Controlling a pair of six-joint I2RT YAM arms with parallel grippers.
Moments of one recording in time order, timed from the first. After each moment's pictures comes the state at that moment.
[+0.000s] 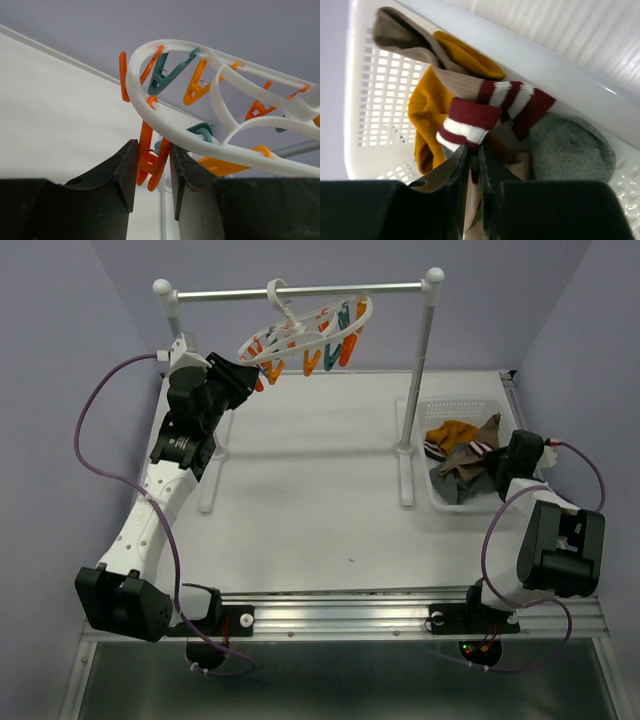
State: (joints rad) left arm -0.22 1.26 1.25 -0.09 0.00 -0.81; right arm -0.27 1.49 0.73 0.17 0.12 1.03
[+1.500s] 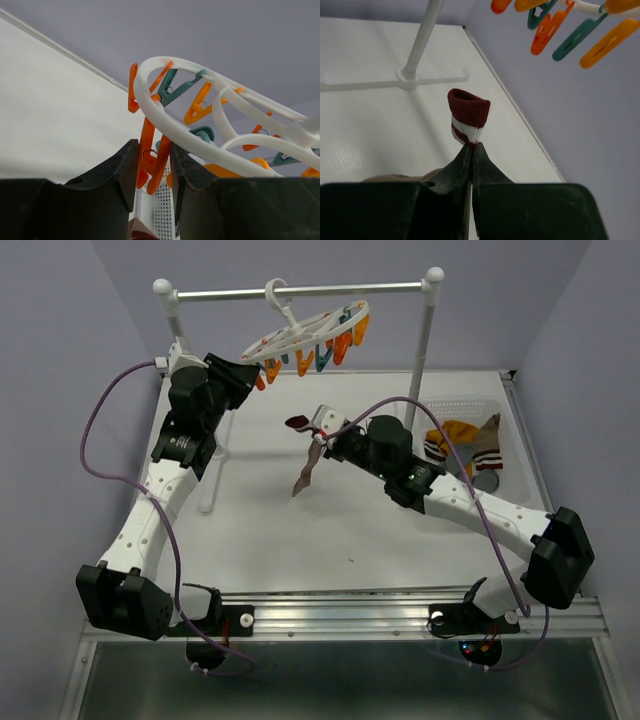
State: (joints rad) left arm -0.22 1.26 1.25 -0.10 -0.01 -0.96; right arm 0.84 1.43 1.15 0.21 -0.06 -0.56
